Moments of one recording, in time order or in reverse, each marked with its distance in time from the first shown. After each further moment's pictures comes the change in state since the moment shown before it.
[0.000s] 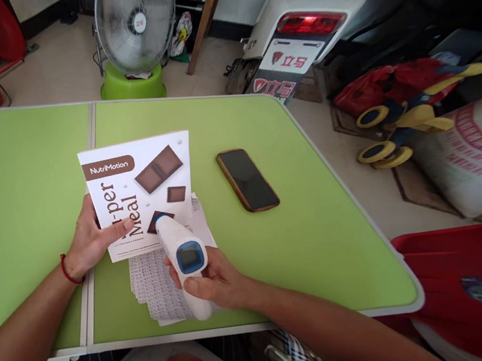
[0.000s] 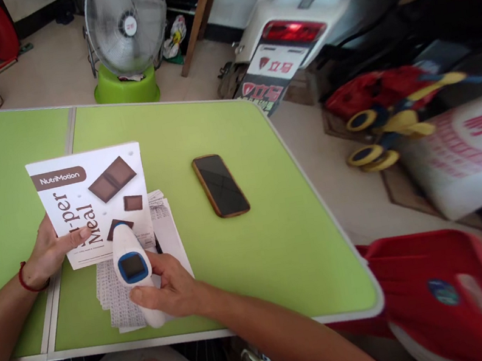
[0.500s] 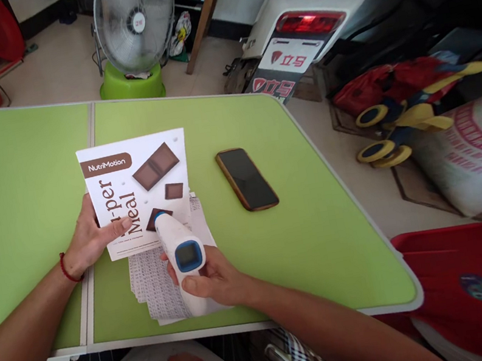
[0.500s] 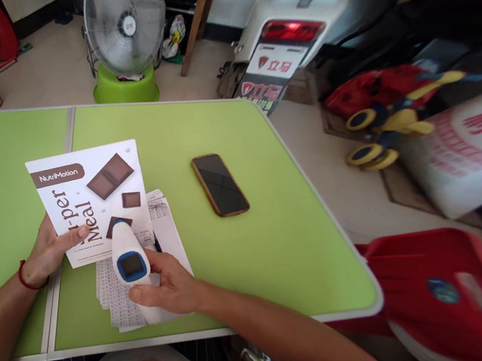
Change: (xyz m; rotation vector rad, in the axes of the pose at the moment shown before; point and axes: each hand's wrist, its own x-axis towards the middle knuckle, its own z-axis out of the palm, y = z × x) left_hand 0.001 0.004 0.002 -0.020 -0.034 -0.031; right_hand 0.001 0.001 0.000 0.039 0.001 -0.014
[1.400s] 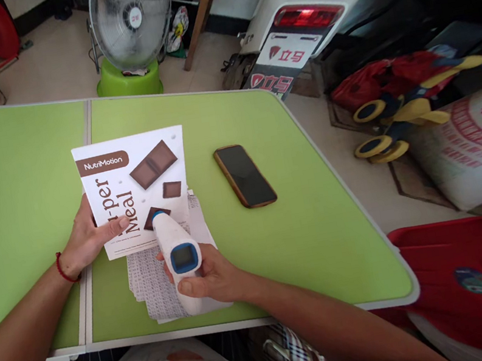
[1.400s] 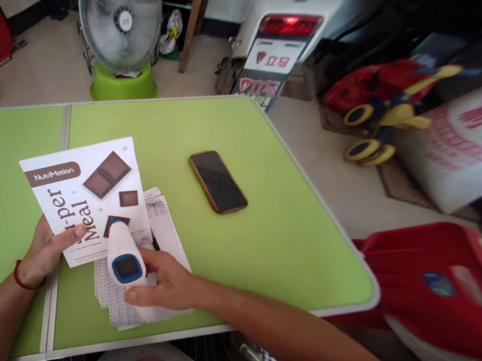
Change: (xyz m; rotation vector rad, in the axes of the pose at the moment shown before) left_hand 0.000 0.002 0.000 0.000 -0.036 0.004; right_hand 0.001 0.002 -0.002 0.054 -0.052 0.105
